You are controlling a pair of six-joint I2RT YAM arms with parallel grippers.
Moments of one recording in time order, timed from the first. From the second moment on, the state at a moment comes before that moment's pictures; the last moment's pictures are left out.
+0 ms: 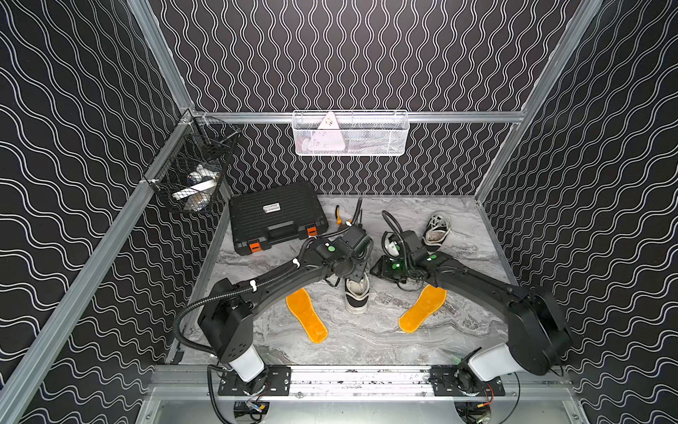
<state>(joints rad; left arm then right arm) -0.76 1.65 1.38 -0.81 -0.11 -0.32 0.56 1.49 0.96 -0.40 -0.29 0.74</state>
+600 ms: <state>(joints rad) -0.40 1.46 1.15 -0.88 -0.05 -0.61 0.76 1.45 1.05 -0.49 -0.31 0.63</state>
